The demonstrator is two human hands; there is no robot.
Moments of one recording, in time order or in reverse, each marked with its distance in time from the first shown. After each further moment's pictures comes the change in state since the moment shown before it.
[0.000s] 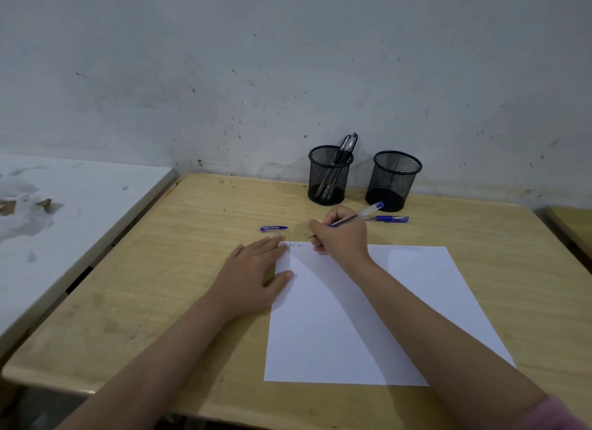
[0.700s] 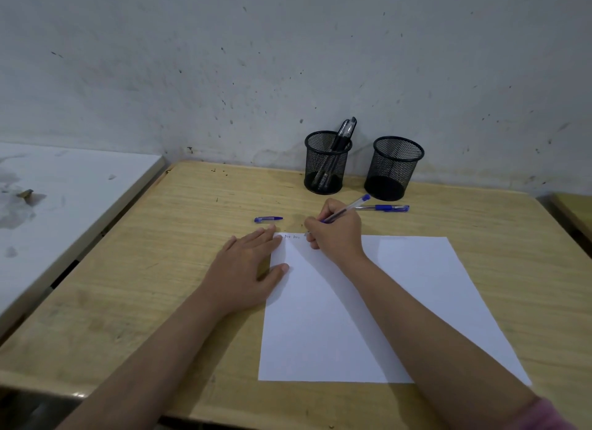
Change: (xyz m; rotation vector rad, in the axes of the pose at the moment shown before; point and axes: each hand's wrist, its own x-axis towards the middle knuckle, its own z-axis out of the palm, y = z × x) left_hand 0.000 -0.001 0.001 0.003 -0.023 -0.019; right_hand 0.008 0.018 0.005 -0.062 0.000 -0.066
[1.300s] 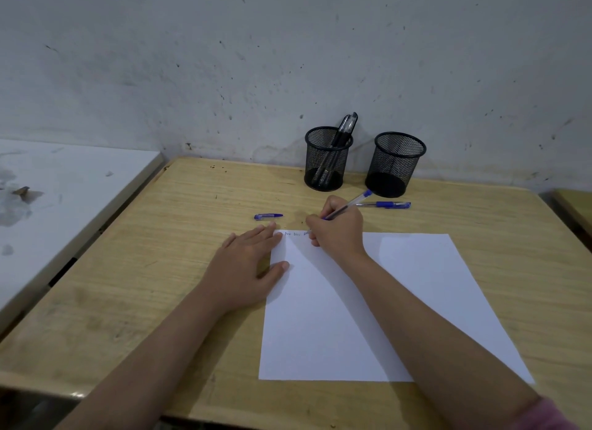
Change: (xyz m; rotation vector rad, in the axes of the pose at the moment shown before) left_hand 0.001 0.000 -0.001 -0.021 0.012 0.001; right_hand 0.003 0.003 0.002 -0.028 0.037 -0.028
